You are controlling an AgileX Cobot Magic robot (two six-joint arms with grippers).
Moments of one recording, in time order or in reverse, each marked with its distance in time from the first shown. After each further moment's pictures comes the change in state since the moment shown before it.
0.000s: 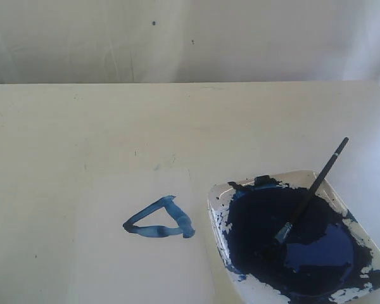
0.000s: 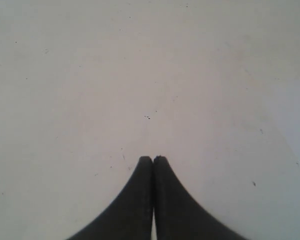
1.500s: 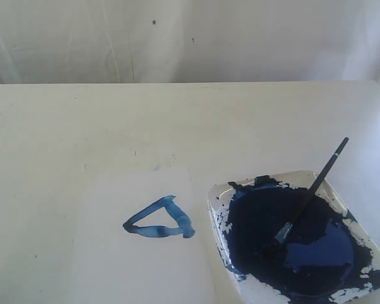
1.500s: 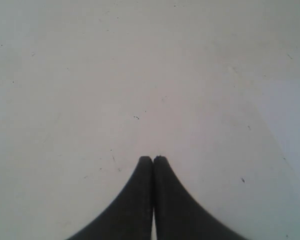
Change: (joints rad) left arm -0.041 0.000 0.000 0.000 0.000 0.000; right arm 0.000 0.000 0.000 0.000 0.002 0.010
